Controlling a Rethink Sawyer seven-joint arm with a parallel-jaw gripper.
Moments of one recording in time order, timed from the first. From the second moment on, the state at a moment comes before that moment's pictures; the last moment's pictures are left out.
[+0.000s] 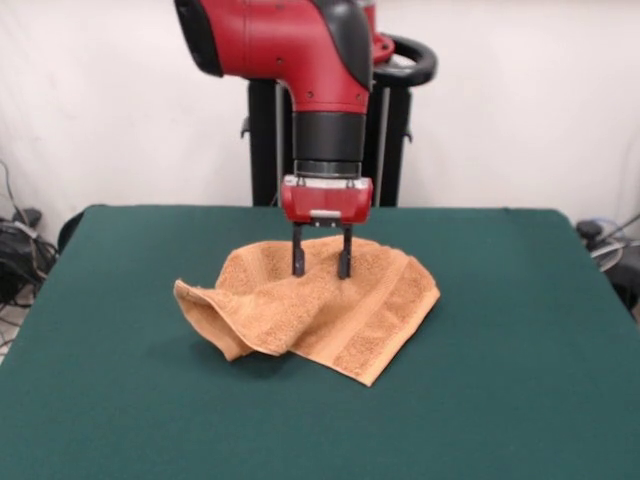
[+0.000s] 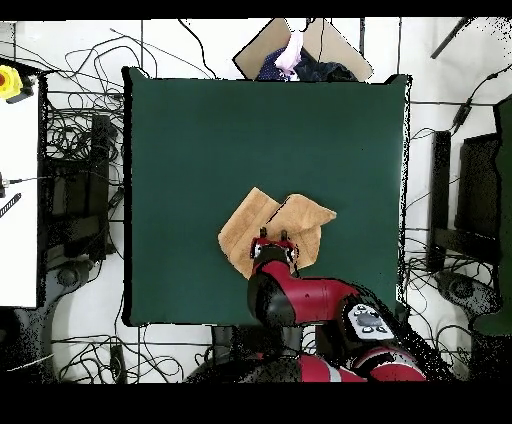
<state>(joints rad) -0.39 -0.55 -0.01 2.04 -0.49 -0.37 1.94</state>
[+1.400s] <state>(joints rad) -0.39 -0.65 0.09 2.00 -0.49 -0.26 1.94</state>
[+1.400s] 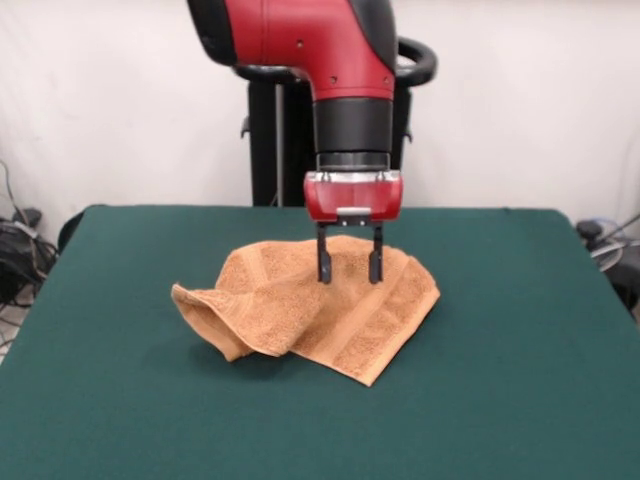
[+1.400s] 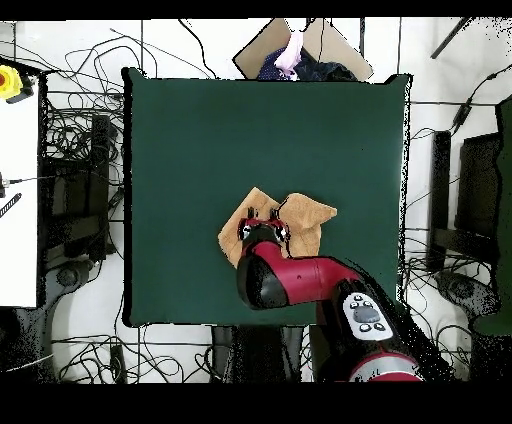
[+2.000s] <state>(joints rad) -0.36 -0.58 0.10 1.95 -0.49 -0.26 1.94</state>
